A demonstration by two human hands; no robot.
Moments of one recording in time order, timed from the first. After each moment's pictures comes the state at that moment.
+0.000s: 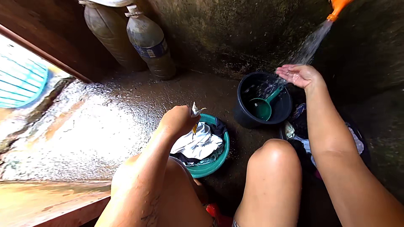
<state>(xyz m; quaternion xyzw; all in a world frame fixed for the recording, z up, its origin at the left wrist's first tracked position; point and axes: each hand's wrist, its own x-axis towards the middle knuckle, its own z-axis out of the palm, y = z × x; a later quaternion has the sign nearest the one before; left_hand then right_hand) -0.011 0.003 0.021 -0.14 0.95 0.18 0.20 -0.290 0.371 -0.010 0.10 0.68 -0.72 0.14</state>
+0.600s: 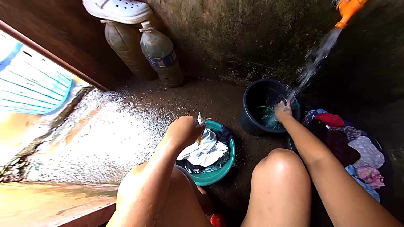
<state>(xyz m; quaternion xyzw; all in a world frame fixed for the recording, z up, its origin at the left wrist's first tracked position) -0.006 0.004 0.019 -0.15 0.96 0.17 0.18 -0.262 0.366 -0.186 -0.15 0.95 0.18 0.21</state>
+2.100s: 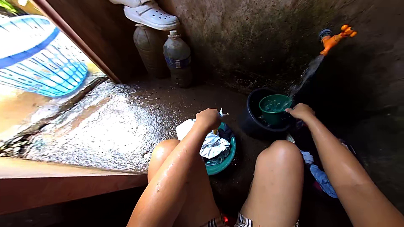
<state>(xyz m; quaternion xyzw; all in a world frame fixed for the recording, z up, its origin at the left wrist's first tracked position) 0.005 0.016 0.023 -0.12 0.95 0.20 0.22 -0.185 0.370 -0.010 0.04 0.99 -0.05 0.15</state>
